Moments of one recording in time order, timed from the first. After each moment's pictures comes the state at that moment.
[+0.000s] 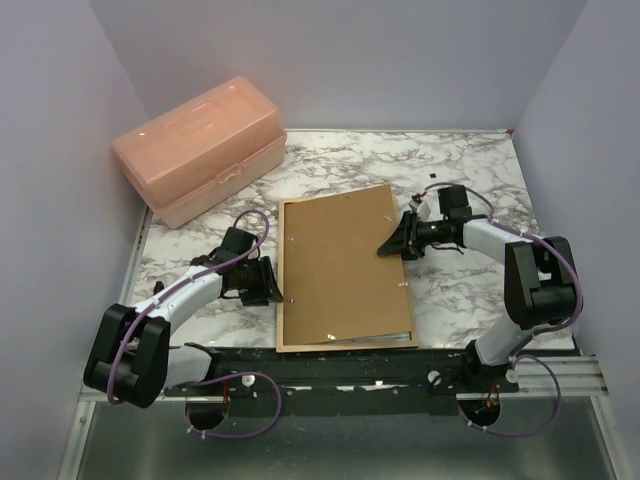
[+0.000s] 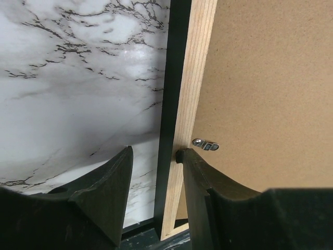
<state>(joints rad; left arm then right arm) -0.34 1.25 0.56 -0.45 0.31 -0.58 0.14 1.65 0.88 -0.24 -1.00 0.55</state>
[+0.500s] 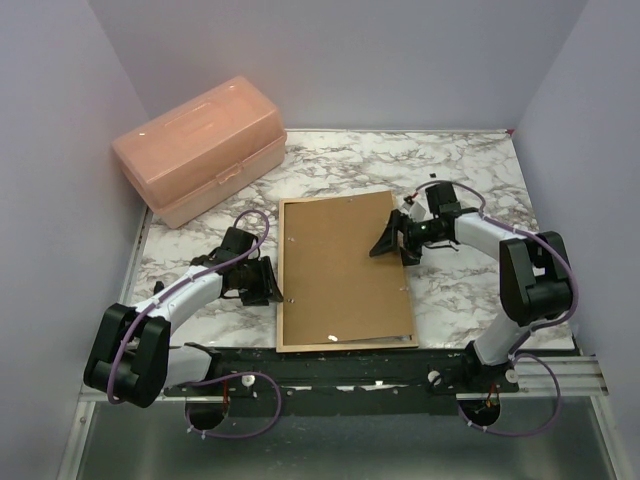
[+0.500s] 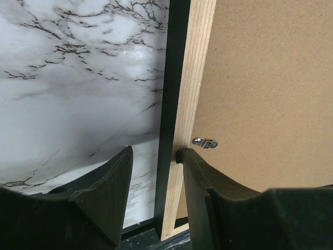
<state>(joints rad) -0.34 1.25 0.56 -0.45 0.31 -0.58 0.20 1.69 0.95 -0.38 -0.82 0.47</state>
